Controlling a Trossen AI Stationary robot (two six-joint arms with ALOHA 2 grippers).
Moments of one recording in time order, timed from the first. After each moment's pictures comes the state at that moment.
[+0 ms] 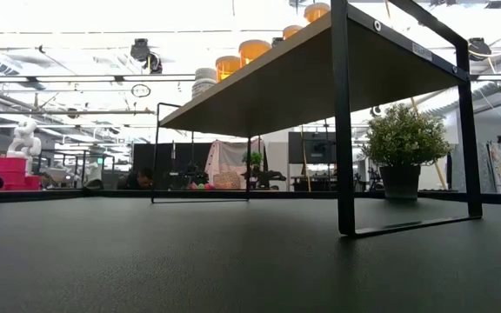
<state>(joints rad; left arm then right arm) -0.38 1.53 1.18 0.11 -0.49 0.14 0.30 1.04 1.04 -0.43 0.23 0.08</state>
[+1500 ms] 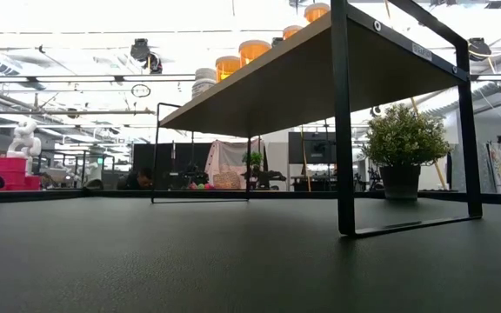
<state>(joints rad) -0.46 1.34 1.18 -0.35 -0.36 0.22 0.71 1.05 1.04 -0.84 0.41 0.55</state>
